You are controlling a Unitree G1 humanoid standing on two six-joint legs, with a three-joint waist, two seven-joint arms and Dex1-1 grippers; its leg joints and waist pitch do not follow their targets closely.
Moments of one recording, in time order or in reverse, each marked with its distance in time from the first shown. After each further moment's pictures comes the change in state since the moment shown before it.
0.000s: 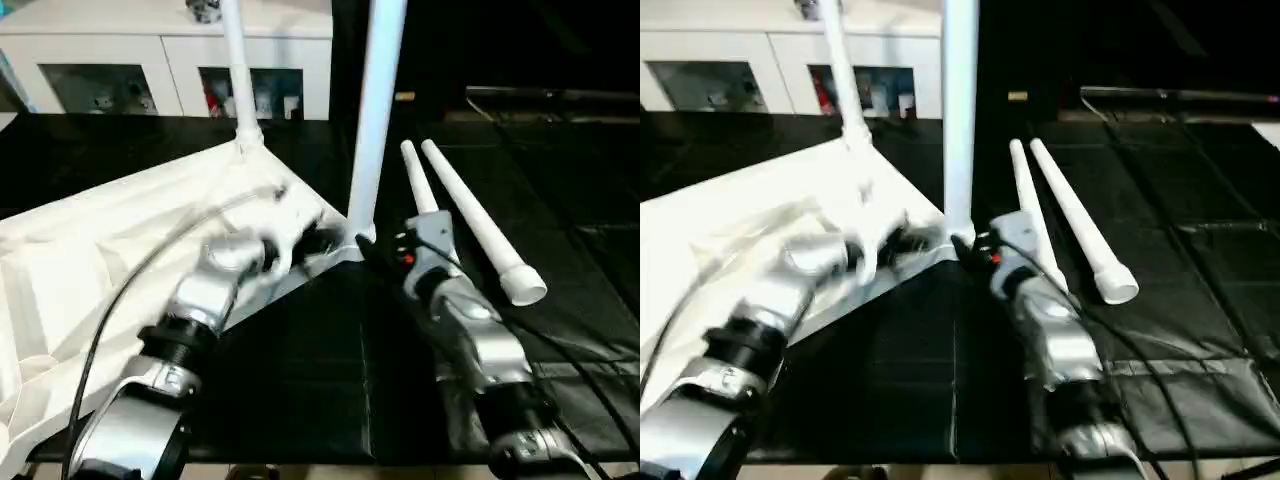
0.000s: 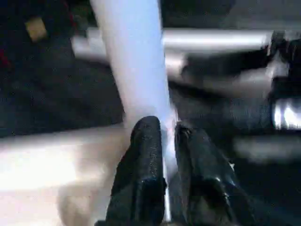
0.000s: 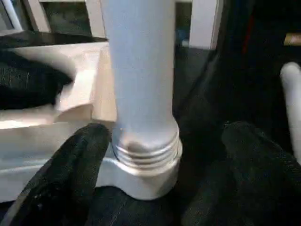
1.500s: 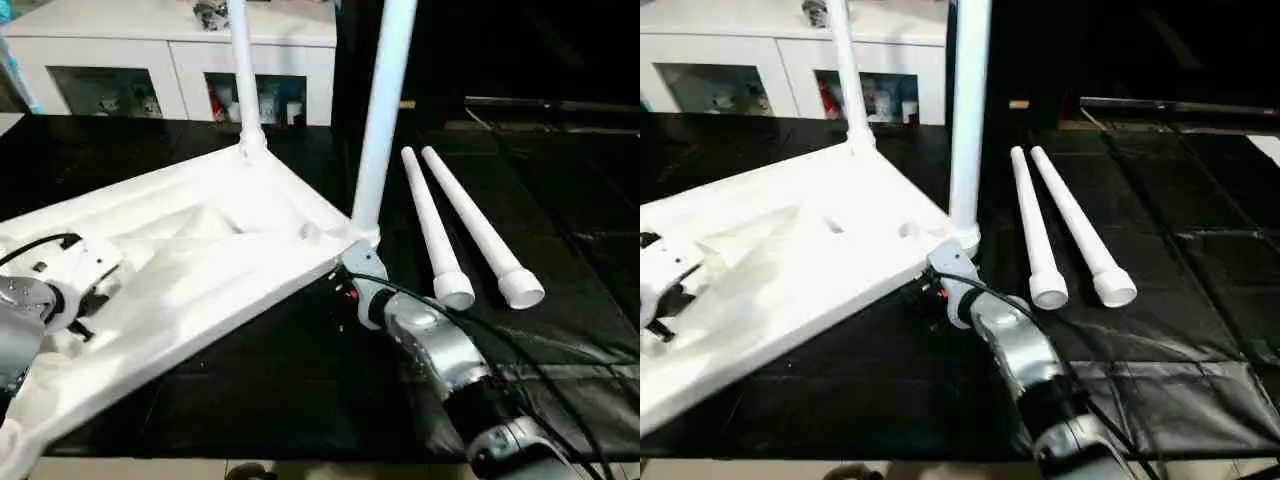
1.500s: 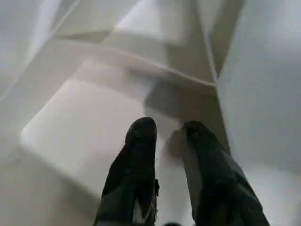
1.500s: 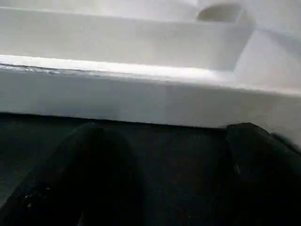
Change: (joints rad) left arm 0.380 0.627 0.087 -0.277 0.177 0.532 -0.084; right arm -0.110 0.060 0.234 0.215 -0.104 0.179 0.030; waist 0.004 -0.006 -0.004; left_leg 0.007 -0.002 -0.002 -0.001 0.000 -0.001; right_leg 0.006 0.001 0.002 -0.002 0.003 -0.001
